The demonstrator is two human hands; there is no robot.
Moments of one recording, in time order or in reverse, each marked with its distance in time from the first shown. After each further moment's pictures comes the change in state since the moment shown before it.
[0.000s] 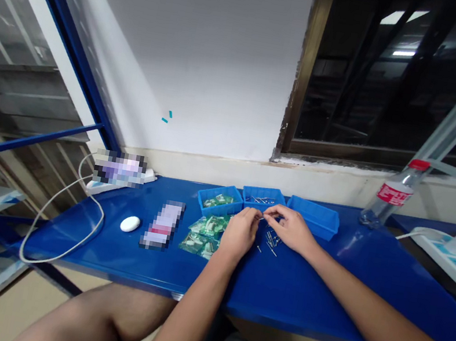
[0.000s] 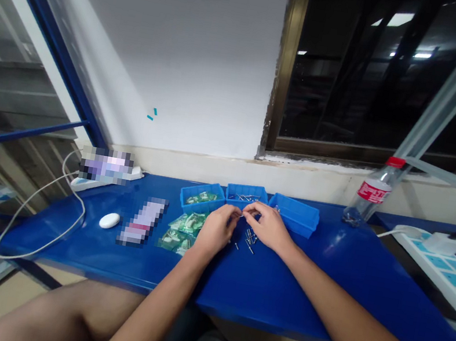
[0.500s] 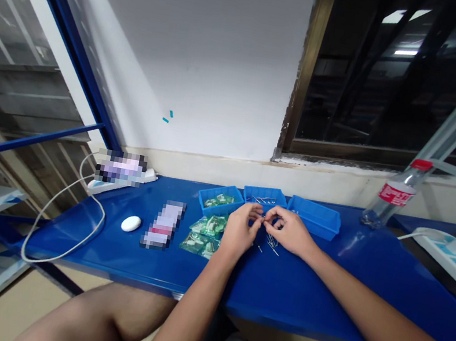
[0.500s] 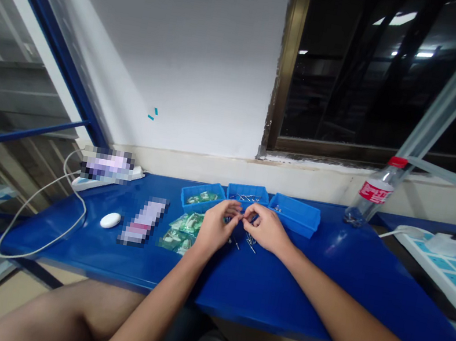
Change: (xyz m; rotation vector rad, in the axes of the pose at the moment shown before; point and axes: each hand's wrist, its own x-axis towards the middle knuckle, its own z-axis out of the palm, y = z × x) left_hand 0.003 0.002 0.000 -0.386 0.132 -0.041; right_hand -0.005 -0.001 0.007 0.037 -0.035 -0.009
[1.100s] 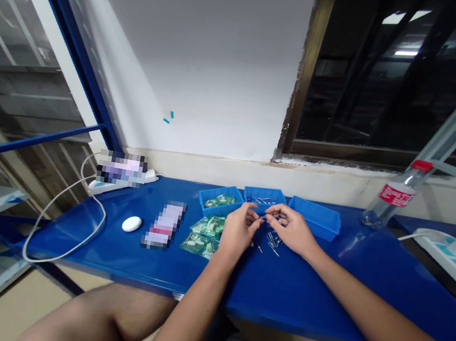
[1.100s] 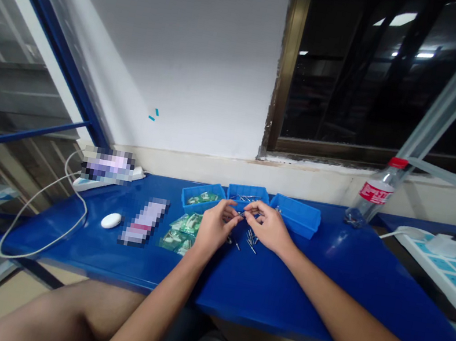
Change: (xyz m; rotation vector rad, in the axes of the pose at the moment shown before) left_hand -0.001 0.001 -0.003 0.037 0.019 -0.108; right_hand 0.001 0.003 0.001 0.215 0.063 0.034
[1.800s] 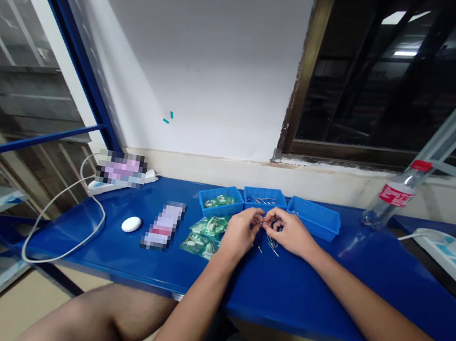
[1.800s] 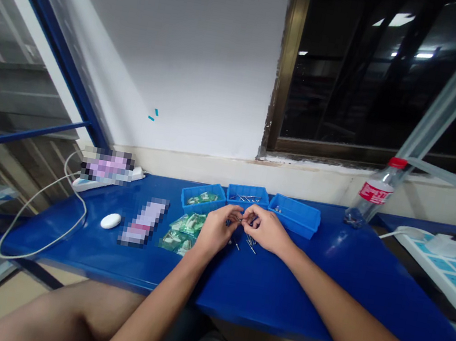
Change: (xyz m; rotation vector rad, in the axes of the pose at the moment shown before) left_hand 0.001 -0.012 0.005 0.043 -0.112 0.129; right_hand -0.001 -0.008 -0.002 -0.197 -0.155 -0.029
